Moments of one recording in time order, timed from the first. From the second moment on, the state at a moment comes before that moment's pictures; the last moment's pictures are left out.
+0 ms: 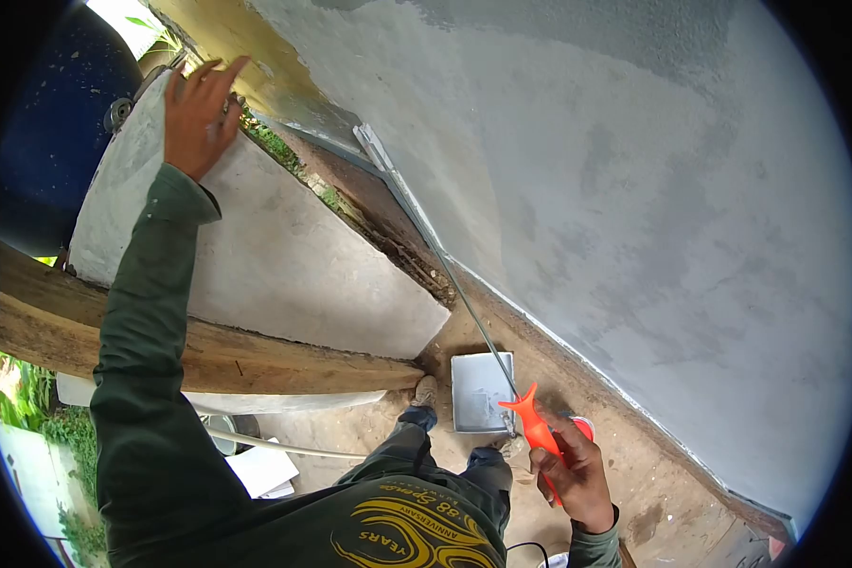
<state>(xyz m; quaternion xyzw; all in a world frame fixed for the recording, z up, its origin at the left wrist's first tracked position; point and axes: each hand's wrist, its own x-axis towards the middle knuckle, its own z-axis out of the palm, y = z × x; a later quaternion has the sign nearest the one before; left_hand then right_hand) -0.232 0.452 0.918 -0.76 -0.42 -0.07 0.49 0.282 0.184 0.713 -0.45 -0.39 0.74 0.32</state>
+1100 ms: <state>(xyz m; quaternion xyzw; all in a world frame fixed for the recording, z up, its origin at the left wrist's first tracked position) -0.255 0.445 0.944 -0.62 -0.51 0.05 0.60 0.006 0.415 0.602 -0.33 -0.48 0.75 0.33</state>
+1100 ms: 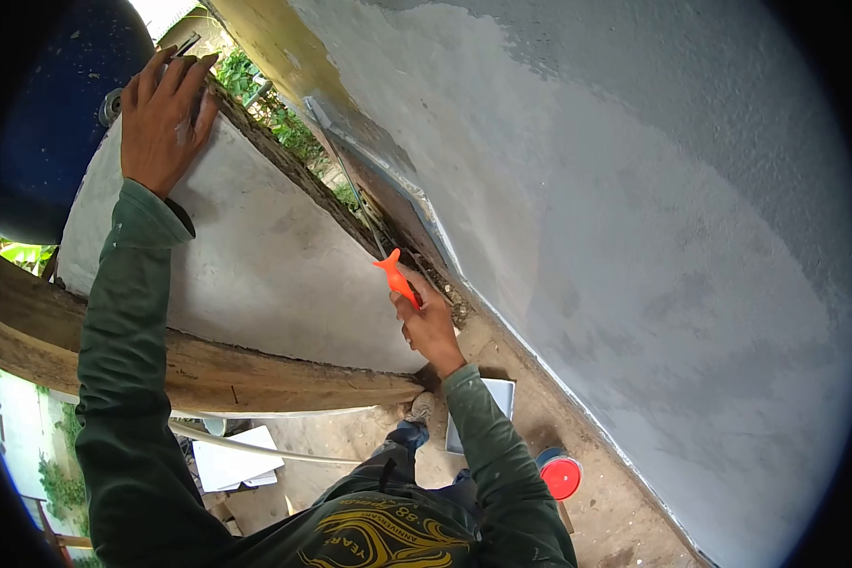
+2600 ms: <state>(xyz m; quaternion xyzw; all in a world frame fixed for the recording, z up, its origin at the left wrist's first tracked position) -0.250 0.444 0.942 -0.61 -0.51 0.02 0.60 0.225 0.260 0.698 -0.42 -0.46 0.71 0.33</state>
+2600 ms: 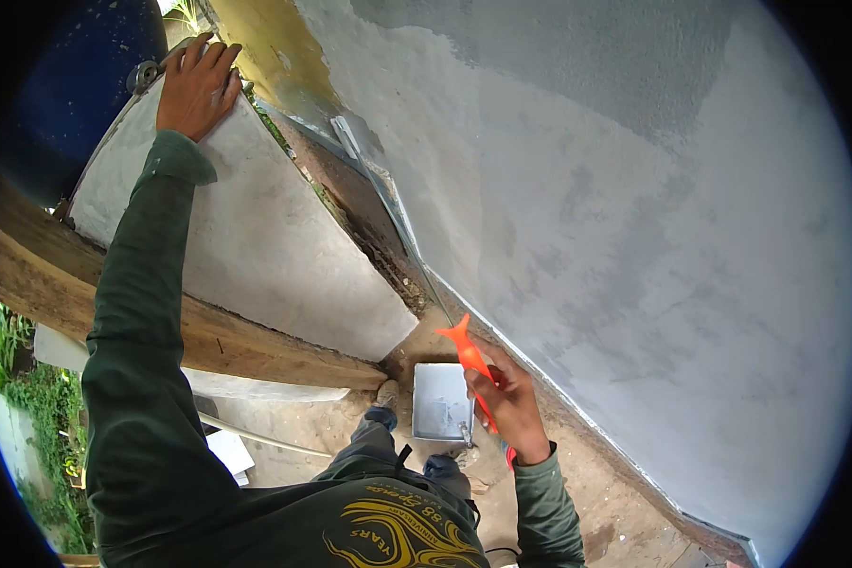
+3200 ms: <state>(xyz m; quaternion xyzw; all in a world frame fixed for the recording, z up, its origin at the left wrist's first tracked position) -0.257 0.443 0.938 -0.62 -0.52 0.00 0.59 0.293 0.134 0.749 -0.50 -0.40 0.68 0.36</state>
